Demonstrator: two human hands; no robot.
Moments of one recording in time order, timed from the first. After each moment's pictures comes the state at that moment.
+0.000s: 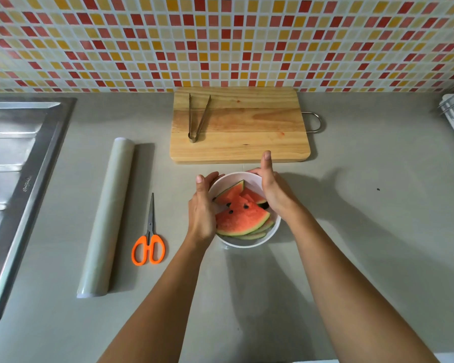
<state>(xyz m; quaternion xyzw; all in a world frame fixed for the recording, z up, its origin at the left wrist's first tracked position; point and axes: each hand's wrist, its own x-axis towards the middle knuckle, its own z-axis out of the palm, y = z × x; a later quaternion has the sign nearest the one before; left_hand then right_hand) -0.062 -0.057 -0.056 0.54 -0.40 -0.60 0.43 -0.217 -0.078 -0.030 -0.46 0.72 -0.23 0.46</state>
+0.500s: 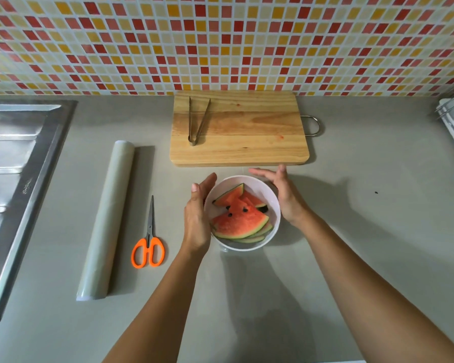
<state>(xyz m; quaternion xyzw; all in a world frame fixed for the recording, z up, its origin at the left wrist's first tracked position) -0.054 -0.050 -0.059 0.52 -0.37 -0.62 0.46 -0.236 -0.066 -0.034 -0.47 0.60 -0.37 0.53</state>
